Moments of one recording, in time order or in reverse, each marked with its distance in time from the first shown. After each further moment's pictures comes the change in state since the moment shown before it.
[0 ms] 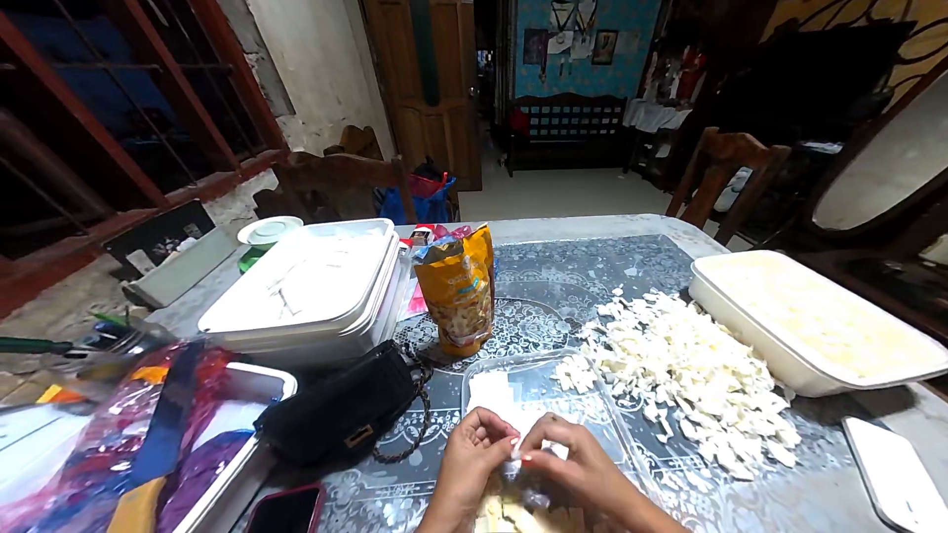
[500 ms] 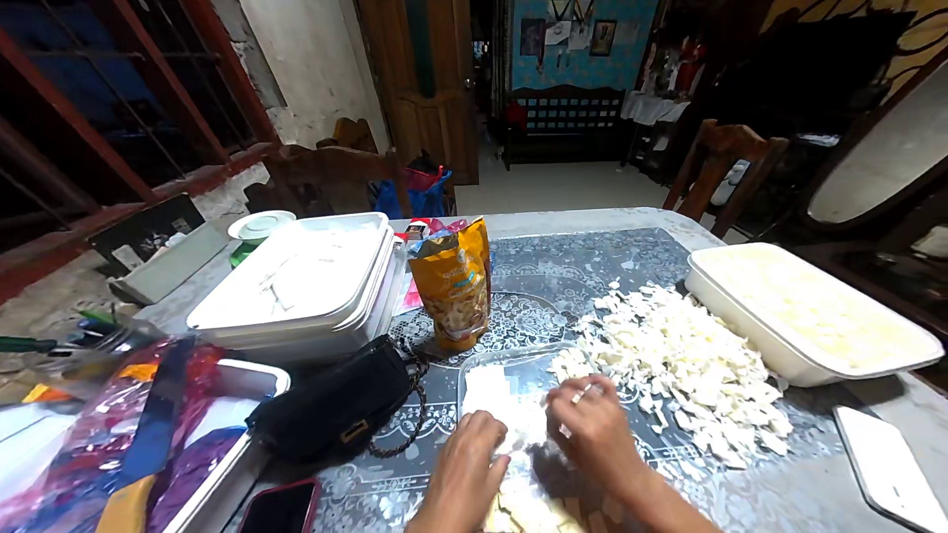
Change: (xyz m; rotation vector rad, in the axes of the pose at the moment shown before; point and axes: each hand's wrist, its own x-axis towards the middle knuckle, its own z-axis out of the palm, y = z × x) left_hand 0.000 -0.003 -0.017 1.154 -0.228 0.384; right_hand 0.007 0.004 -0.014 -1.074 0.412 -0.410
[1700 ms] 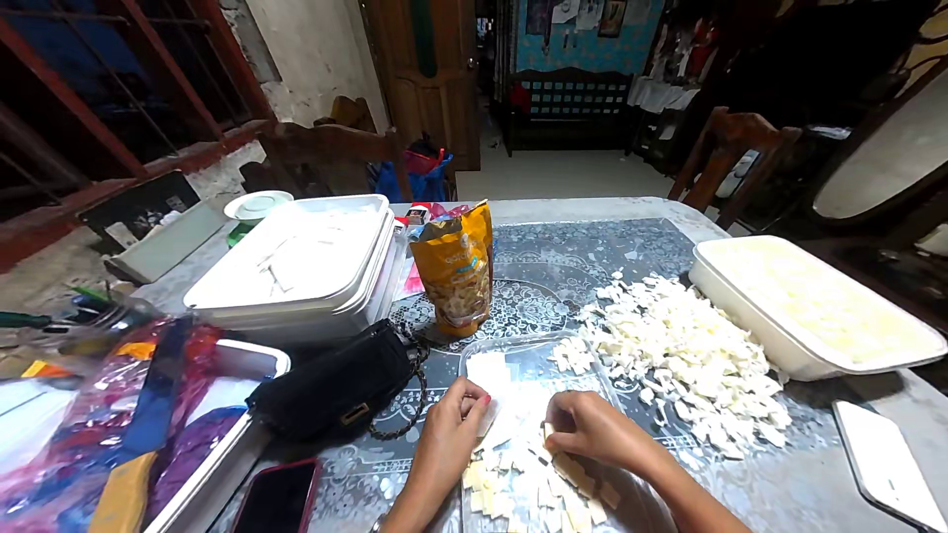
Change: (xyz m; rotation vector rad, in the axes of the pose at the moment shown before) left_hand 0.009 -0.002 -0.017 -0.394 0.154 -0.342; right_hand 0.018 0.023 -0.018 0.644 -1.080 0.472
